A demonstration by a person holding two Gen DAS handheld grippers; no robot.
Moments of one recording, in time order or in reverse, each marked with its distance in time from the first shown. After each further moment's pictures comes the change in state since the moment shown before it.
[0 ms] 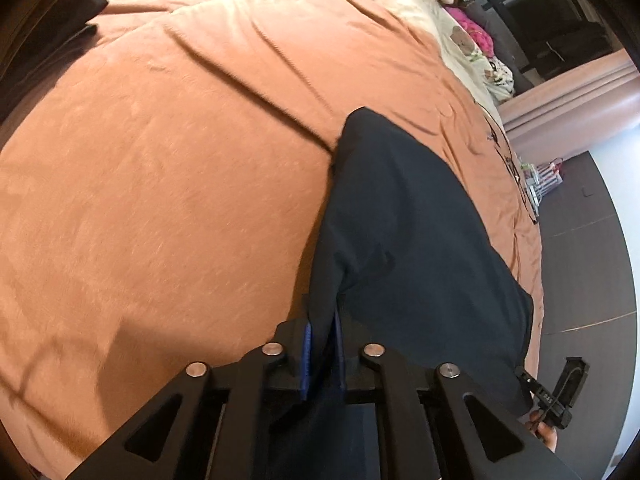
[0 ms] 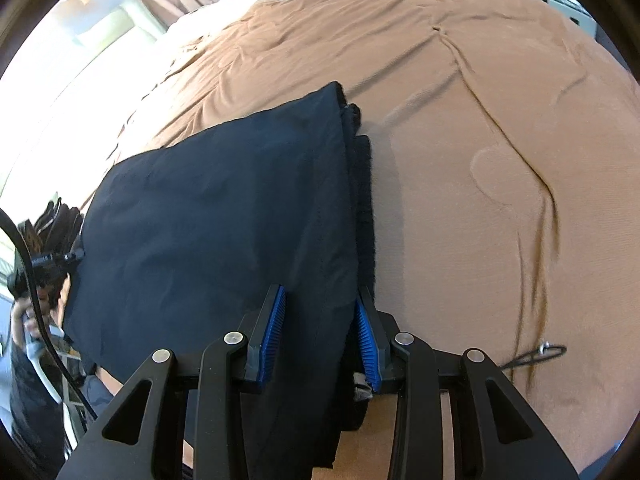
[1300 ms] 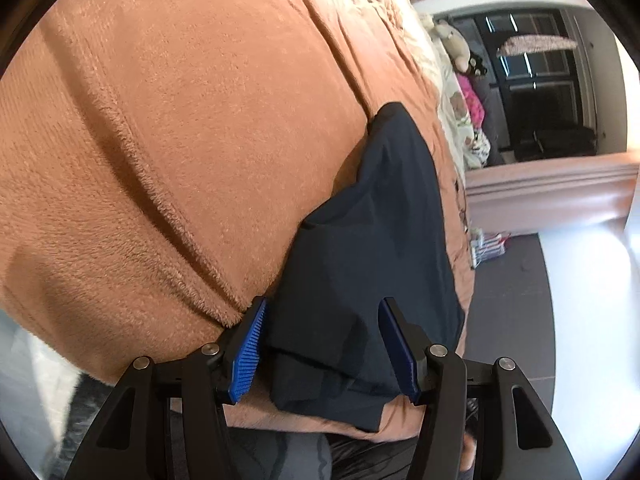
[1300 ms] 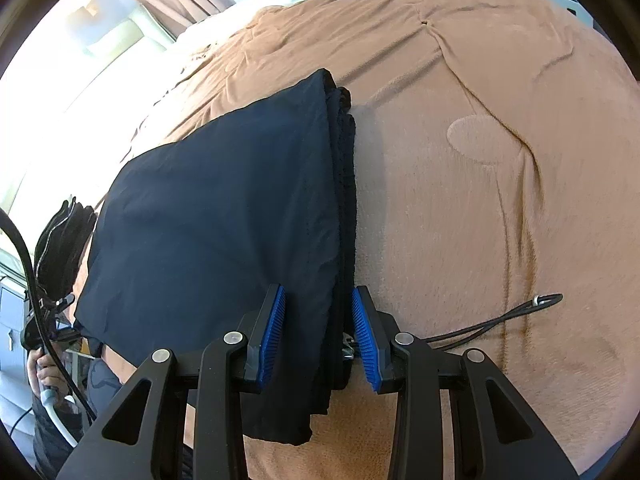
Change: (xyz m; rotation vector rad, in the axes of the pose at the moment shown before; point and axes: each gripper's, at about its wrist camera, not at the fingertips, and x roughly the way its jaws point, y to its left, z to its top) left arm -0.039 0.061 -0.106 -0.312 -0.097 -0.280; right arm -0.023 -0.022 -0.038 0.006 -0.031 0.069
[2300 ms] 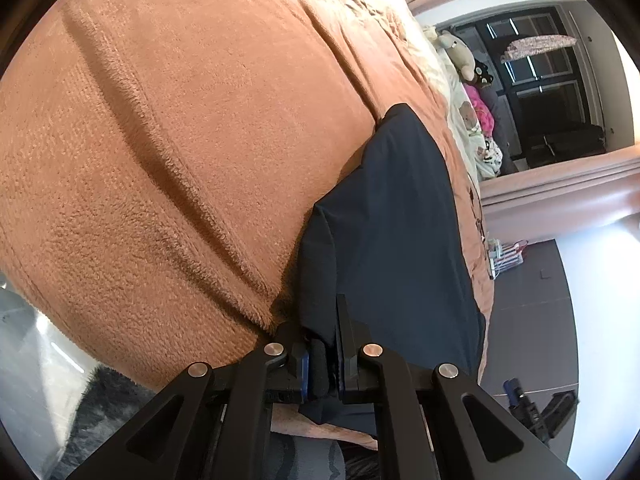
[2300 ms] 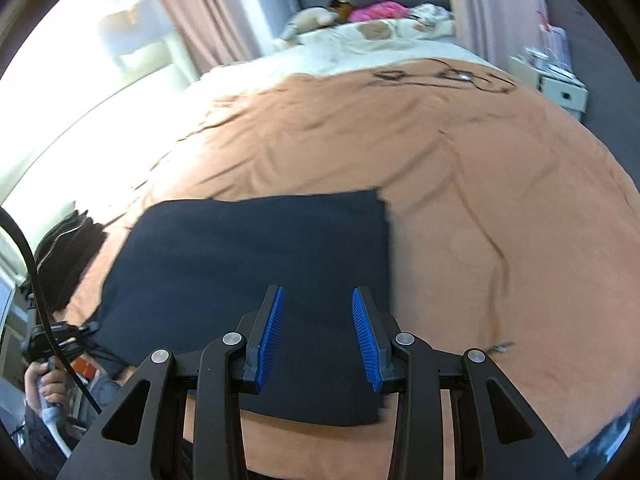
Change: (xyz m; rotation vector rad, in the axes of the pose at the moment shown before) left arm 0.005 -0.006 -0.022 0.037 -0.081 0.081; right arm -0.074 0.096 -0.013 -0.162 -0.241 -0.084
